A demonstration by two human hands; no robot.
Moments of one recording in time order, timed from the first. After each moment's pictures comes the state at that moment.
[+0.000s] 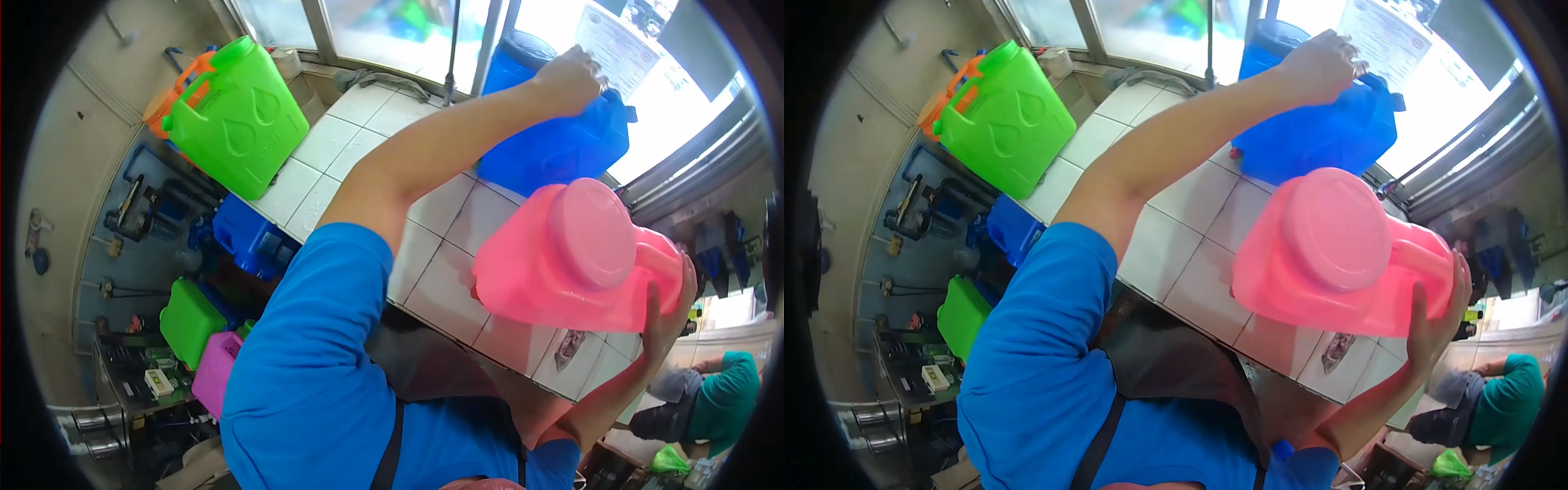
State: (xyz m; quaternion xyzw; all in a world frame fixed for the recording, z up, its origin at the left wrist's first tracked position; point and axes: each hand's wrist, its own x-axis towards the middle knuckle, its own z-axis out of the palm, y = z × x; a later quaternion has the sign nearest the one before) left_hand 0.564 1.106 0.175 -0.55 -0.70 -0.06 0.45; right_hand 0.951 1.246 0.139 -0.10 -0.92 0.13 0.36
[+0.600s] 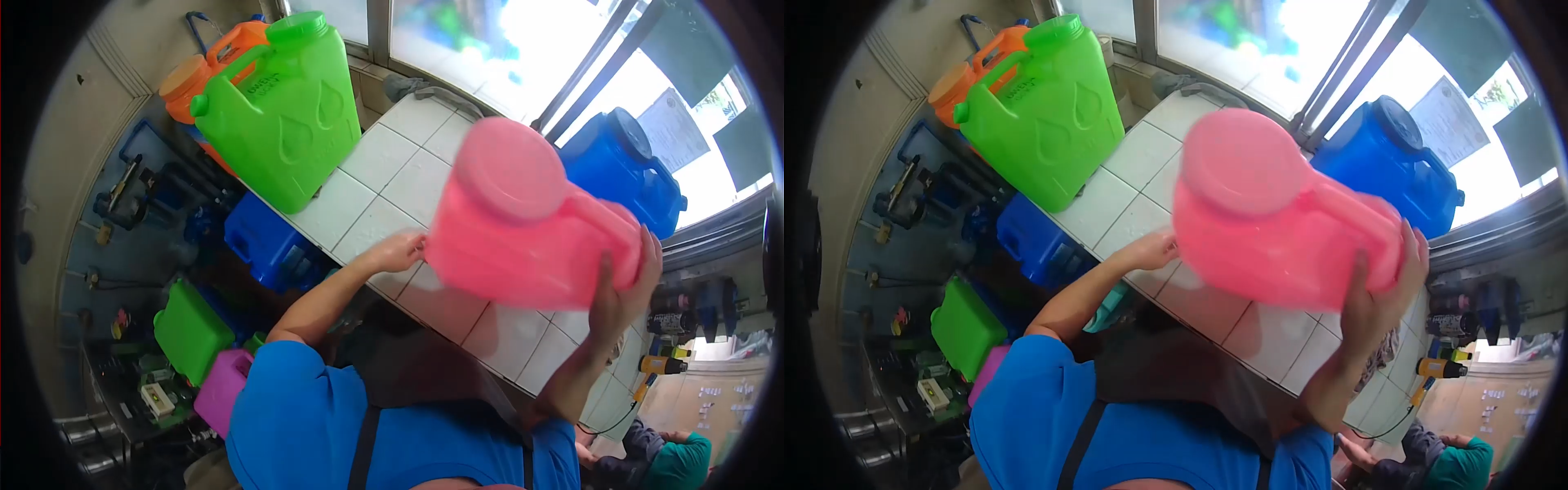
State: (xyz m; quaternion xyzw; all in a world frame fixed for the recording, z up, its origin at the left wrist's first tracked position) left_hand 0.587 0.705 -0.148 -0.38 -0.79 -0.46 -0.14; right_hand 0.761 0.999 0.144 -0.08 -0.88 0.14 0.45
